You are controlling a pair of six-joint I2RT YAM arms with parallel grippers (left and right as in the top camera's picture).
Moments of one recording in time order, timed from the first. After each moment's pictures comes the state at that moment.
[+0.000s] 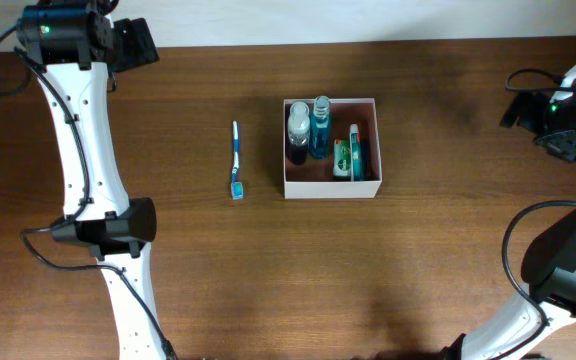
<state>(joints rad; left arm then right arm) 0.03 2.44 3.09 -1.64 -0.16 -0.26 -0.44 2.00 1.89 -1.17 -0.12 0.16</state>
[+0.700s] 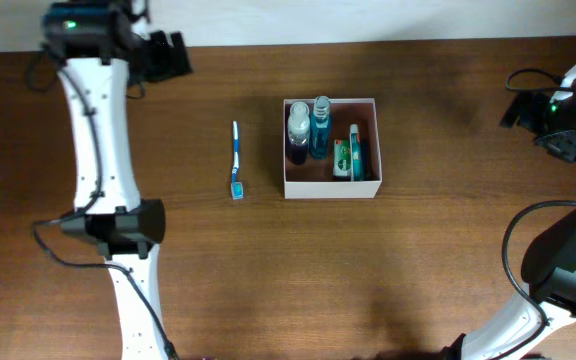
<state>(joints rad) -0.04 2.43 2.98 -1.68 0.06 -0.24 -0.44 2.00 1.89 -1.17 -0.12 0.16</state>
